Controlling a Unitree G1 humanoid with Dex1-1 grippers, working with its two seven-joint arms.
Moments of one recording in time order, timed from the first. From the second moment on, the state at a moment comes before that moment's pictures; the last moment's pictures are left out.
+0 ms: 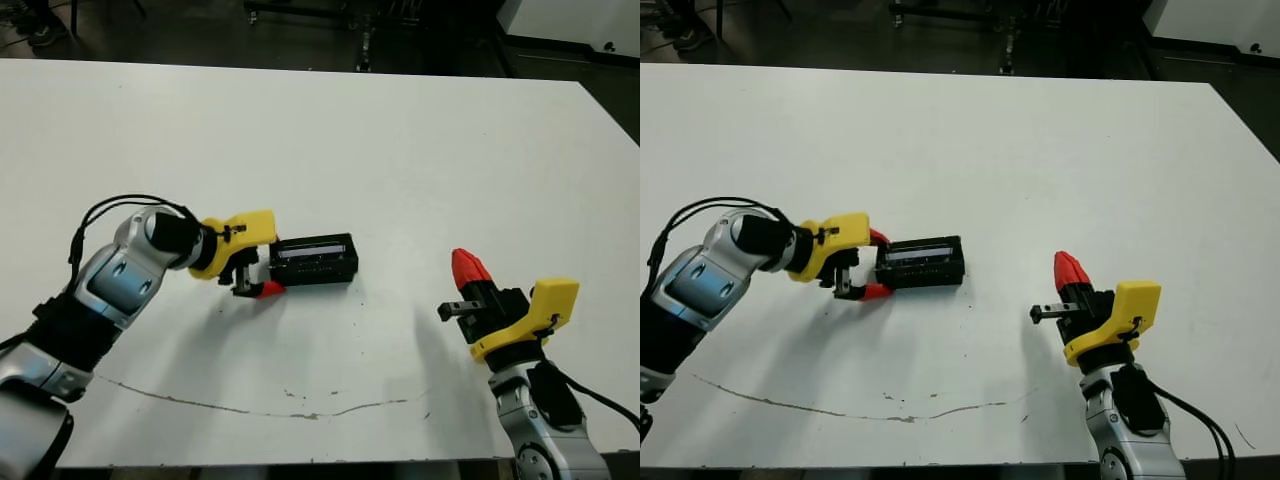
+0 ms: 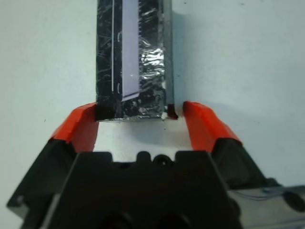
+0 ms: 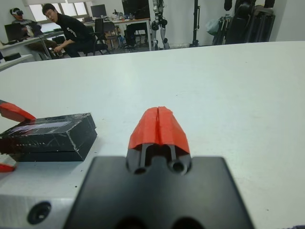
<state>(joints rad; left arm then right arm) -0.59 0.66 -0.47 0.10 0.03 0.33 -1.09 0.20 -0.13 -0.04 -0.45 0.29 0.25 0.16</state>
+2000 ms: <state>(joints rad) -0.62 0.79 -0.08 0.06 -0.10 0.51 -1.02 0.20 -0.13 -0.04 -0.45 0.30 0.25 0.17</state>
